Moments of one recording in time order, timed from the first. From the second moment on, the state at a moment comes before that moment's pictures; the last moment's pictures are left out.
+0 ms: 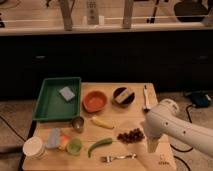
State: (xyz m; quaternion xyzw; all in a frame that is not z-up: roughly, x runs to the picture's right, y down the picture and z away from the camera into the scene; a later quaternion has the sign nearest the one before) arm 0.219 0.255 0.725 -0.31 -0.02 -0.05 0.95
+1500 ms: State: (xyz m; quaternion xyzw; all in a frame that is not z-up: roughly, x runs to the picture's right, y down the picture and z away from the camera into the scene) arm 0.201 0.273 0.748 -0.32 -0.03 0.01 0.95
